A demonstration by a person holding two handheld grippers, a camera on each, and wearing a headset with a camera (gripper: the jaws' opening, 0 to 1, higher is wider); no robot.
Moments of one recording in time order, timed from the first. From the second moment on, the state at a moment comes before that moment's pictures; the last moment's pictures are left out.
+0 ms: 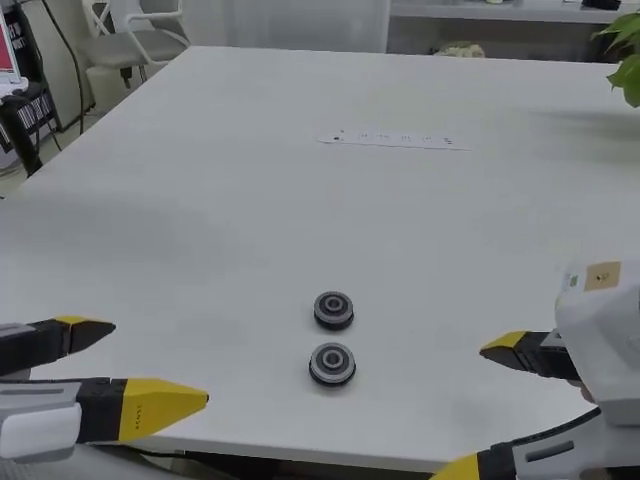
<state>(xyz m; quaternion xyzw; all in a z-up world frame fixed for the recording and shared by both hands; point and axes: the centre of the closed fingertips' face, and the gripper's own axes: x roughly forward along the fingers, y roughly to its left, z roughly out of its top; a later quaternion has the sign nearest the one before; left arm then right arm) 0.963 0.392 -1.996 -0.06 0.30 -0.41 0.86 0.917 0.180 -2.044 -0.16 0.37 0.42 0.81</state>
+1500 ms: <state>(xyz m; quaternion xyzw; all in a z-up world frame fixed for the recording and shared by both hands) 0.977 0.381 -1.910 0.01 0.14 -0.43 0.89 0.972 0.168 -1.972 -0.10 0.28 0.38 0.88</state>
